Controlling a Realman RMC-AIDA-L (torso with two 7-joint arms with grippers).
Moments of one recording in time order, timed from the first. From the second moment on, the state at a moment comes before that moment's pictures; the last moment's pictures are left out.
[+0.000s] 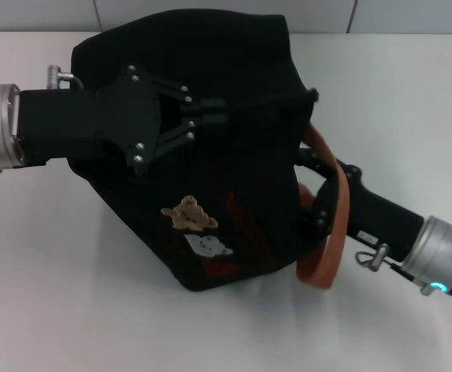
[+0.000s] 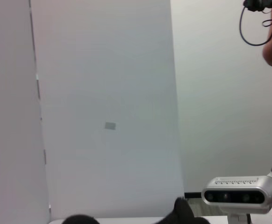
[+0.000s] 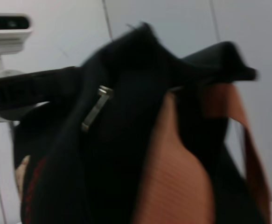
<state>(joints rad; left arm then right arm) -0.49 -2.08 0.89 0.92 1.68 1.81 -1.28 0.55 2.09 -0.40 0.10 -1.86 -1.44 0.56</state>
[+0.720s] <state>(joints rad) -0.46 -2.07 0.91 0.84 1.66 1.81 -1.20 0.45 2.09 -0.28 0.04 -1.84 -1.55 0.44</state>
